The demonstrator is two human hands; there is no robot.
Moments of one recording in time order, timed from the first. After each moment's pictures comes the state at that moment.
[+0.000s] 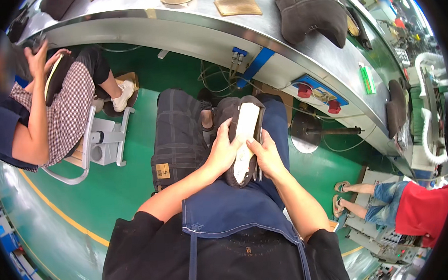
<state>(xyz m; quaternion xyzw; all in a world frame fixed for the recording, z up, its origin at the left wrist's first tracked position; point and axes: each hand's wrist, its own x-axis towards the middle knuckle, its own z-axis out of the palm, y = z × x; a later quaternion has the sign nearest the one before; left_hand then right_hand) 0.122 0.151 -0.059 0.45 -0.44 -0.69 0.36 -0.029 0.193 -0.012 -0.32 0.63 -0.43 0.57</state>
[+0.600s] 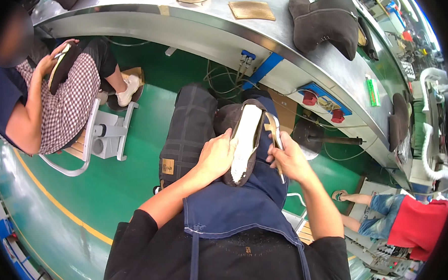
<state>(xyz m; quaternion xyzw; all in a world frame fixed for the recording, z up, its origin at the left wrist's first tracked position) 0.158 0.138 -0.021 0.51 -0.70 -0.47 0.18 -0.081 0.186 0.049 -0.45 0.67 -0.22 0.54</state>
